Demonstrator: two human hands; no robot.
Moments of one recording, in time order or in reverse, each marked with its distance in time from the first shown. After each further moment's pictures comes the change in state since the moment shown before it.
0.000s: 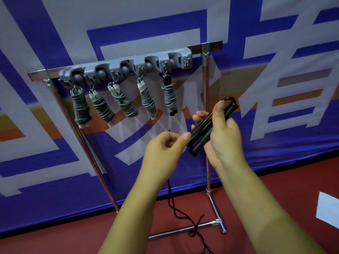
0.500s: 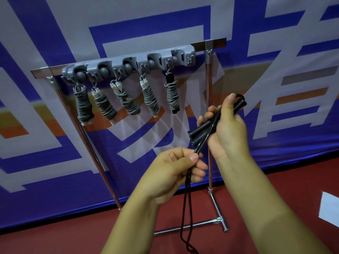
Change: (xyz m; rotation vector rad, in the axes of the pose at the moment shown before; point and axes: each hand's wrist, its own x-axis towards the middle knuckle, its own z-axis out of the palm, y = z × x) left_hand -0.022 -0.004 -0.004 -0.565 -0.455 -0.277; right_hand 0.007 -0.005 0.009 0.179 0.116 0.053
